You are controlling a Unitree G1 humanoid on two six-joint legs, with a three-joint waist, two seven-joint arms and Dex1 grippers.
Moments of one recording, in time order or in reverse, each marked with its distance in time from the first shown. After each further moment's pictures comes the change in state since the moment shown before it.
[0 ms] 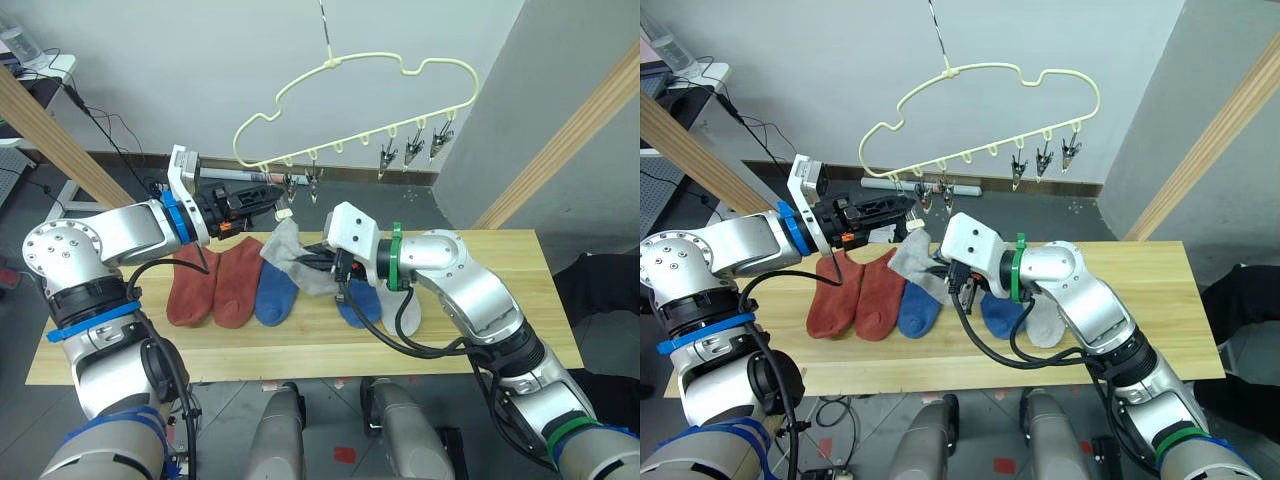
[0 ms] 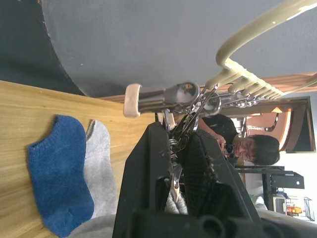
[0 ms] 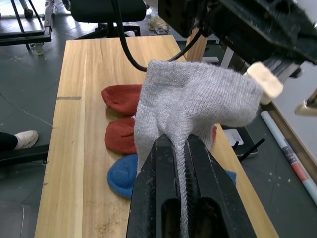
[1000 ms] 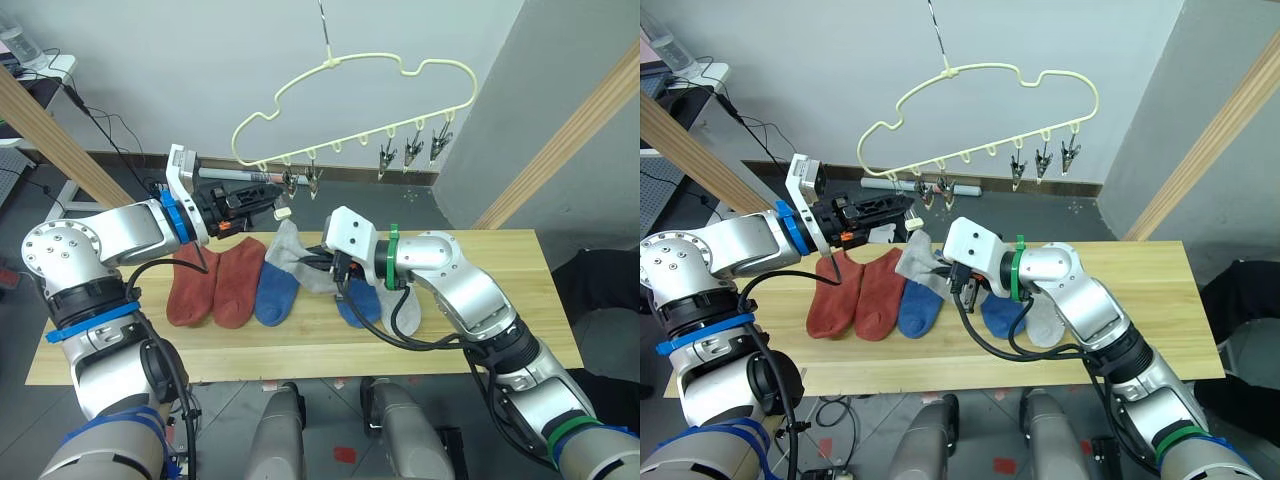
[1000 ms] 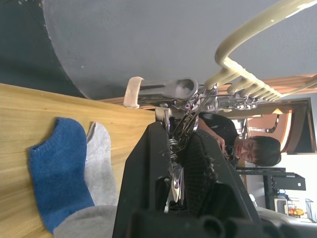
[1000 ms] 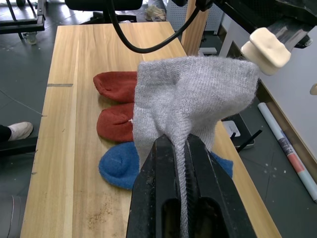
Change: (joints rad) left arm 0.004 0.003 -0.001 -0.009 -0.004 -0.004 0.002; right arm 0.001 -0.001 0.022 0.097 -0.040 -0.071 -0.003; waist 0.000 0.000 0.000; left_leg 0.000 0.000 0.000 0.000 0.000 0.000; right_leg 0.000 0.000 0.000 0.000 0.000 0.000
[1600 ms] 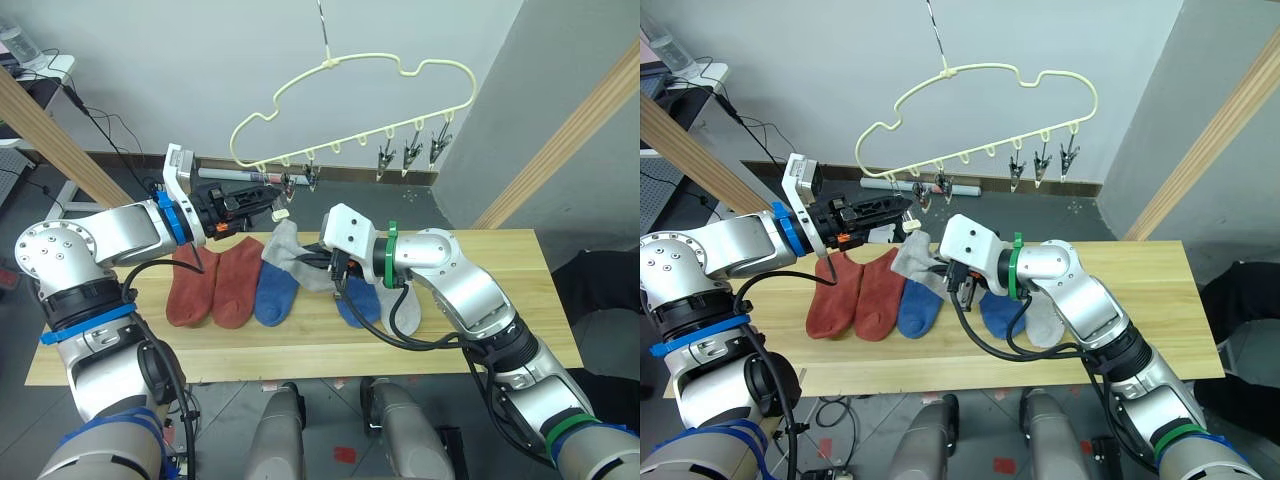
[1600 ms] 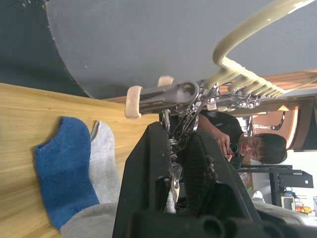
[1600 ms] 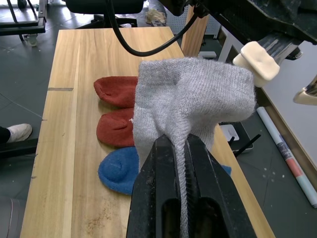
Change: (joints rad) left arm 0.006 0.011 -0.005 -0.019 0.000 0.007 -0.003; right arm -0.020 0.004 -0.001 -0.017 0.000 0.020 -0.004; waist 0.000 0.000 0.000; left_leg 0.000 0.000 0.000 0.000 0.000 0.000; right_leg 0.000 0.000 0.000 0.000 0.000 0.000
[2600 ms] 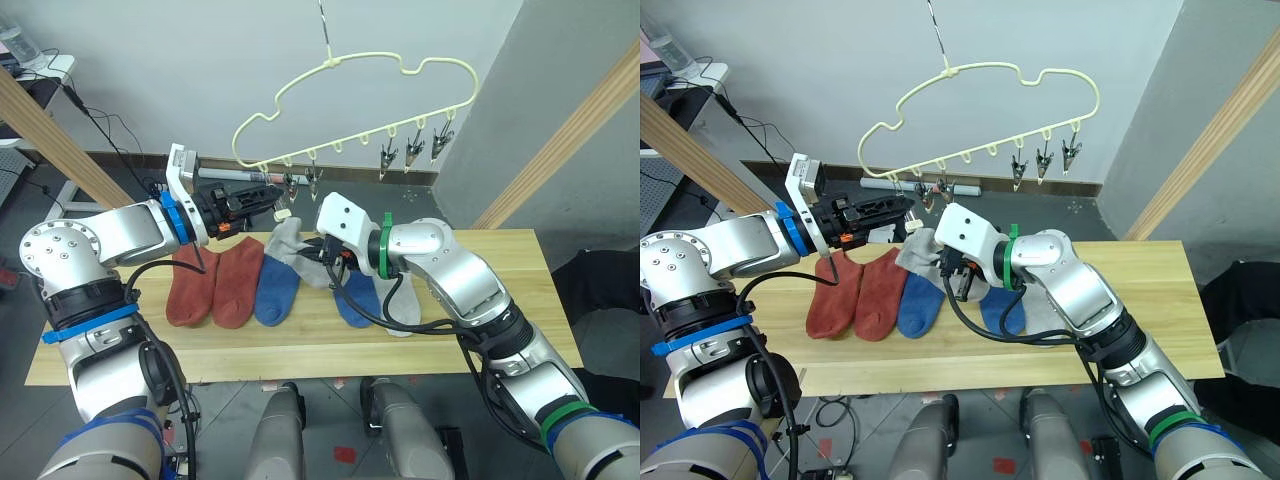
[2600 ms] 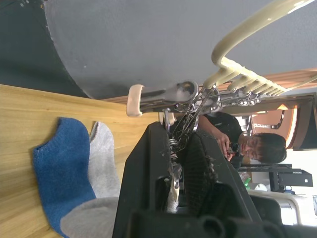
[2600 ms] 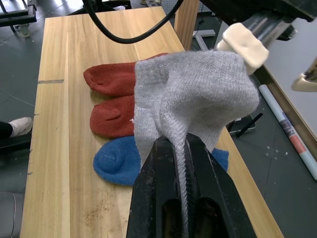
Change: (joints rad) left arm 0.004 0.000 -0.020 -0.001 0.003 -0.020 -0.015; right arm -0.067 0.016 0.015 0.039 0.001 0.127 -0.015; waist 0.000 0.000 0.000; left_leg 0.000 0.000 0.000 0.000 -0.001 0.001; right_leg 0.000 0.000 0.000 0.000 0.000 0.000
